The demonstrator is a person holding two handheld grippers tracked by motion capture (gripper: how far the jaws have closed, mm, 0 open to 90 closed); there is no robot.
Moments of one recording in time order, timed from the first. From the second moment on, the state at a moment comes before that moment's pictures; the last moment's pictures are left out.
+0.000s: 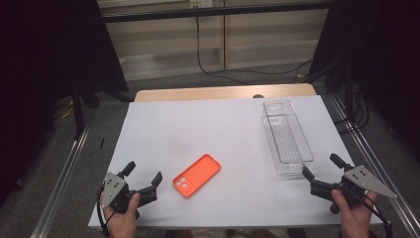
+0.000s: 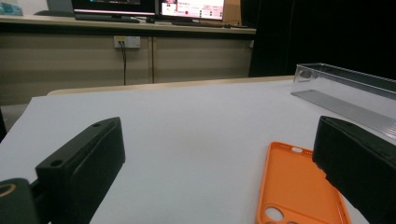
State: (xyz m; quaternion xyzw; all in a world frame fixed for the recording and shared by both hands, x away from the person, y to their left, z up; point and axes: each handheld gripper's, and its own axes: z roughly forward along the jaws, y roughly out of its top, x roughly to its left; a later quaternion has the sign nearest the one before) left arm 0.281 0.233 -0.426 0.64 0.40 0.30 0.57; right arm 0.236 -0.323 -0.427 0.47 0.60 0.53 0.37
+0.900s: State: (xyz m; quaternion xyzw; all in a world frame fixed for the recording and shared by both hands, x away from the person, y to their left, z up) left arm 0.282 0.229 -0.423 0.65 0.40 0.28 0.58; right arm 0.234 -0.324 -0.426 0.47 0.60 0.53 0.37
